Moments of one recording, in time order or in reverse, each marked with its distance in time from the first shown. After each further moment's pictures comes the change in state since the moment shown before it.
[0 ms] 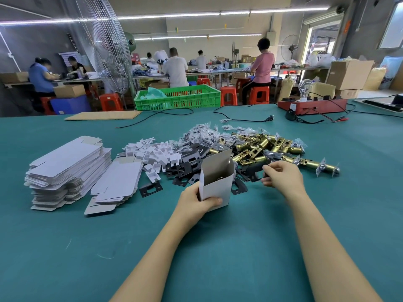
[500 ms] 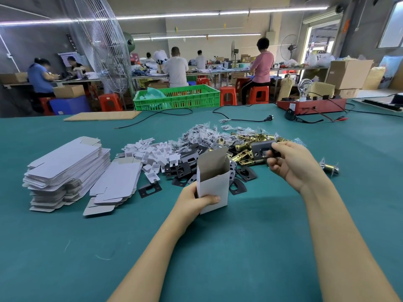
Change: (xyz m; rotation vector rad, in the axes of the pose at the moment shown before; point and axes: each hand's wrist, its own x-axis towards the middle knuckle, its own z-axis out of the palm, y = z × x) left_hand 0.004 0.000 -0.003 -0.171 -0.044 -0.064; right_hand -0.008 -0.054 -0.025 0.515 -0.241 0.079
